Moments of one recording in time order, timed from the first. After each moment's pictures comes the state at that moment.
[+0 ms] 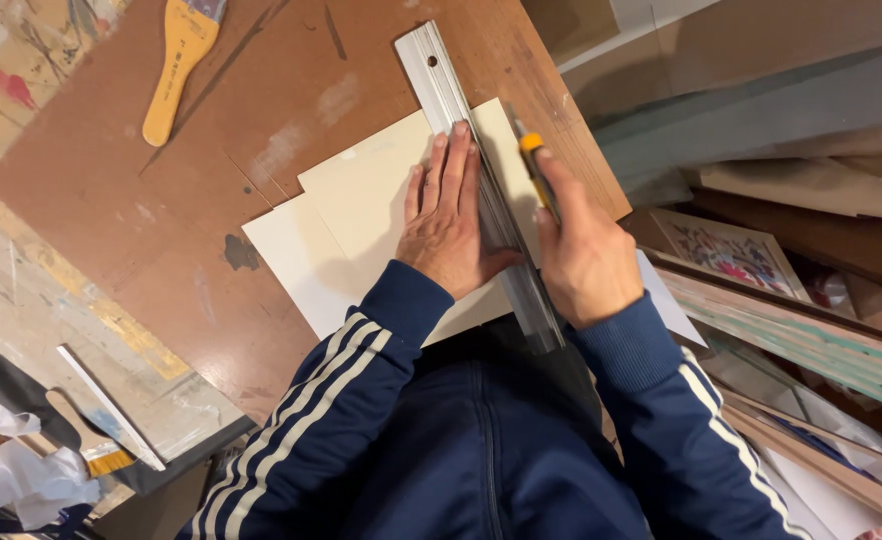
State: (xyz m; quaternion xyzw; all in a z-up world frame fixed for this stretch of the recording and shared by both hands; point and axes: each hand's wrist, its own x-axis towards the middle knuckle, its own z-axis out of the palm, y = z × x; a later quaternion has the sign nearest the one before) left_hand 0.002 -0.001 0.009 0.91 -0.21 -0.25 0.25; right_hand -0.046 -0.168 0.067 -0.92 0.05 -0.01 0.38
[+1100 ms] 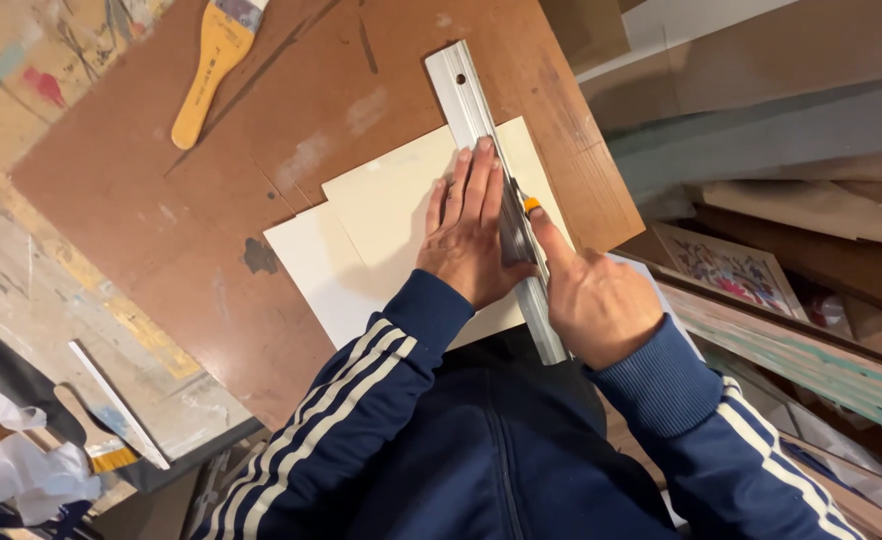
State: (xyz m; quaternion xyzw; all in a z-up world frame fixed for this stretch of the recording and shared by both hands) left_hand 0.001 0.000 0.001 0.91 -0.20 -0.25 0.25; right_hand -0.040 -0.167 0.085 -0.94 0.00 0.27 0.22
